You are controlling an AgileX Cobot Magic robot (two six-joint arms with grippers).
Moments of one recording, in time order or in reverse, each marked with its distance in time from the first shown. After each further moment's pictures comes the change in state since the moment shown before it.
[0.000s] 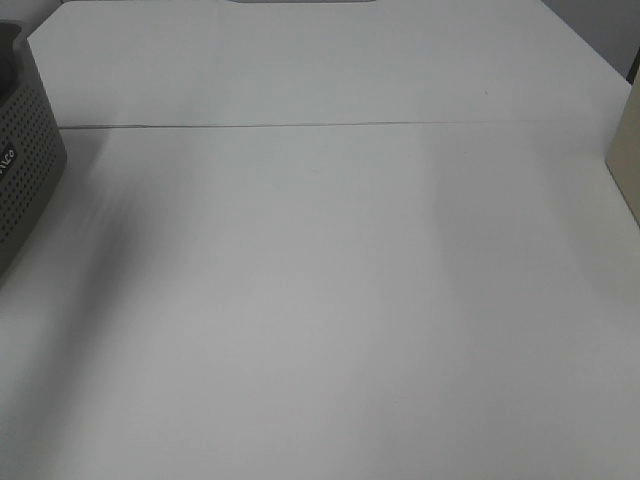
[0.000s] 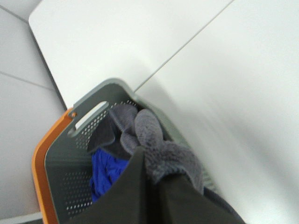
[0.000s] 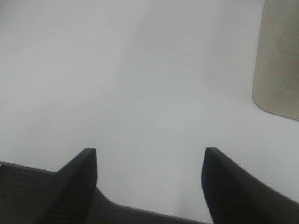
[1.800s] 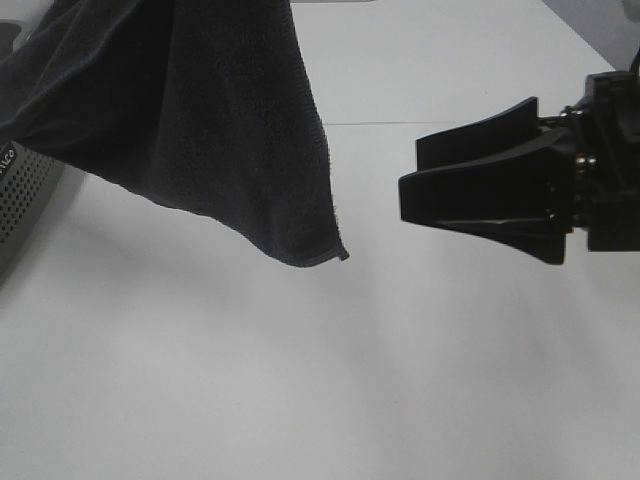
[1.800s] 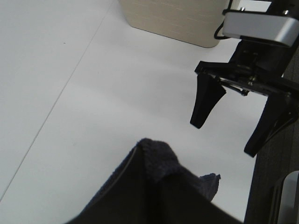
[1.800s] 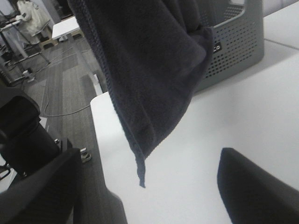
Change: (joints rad) left arm -0.636 -0.068 -0.001 -0.249 0.015 -0.135; right arm 0.053 1.261 -0.117 1.436 -0.050 -1.661
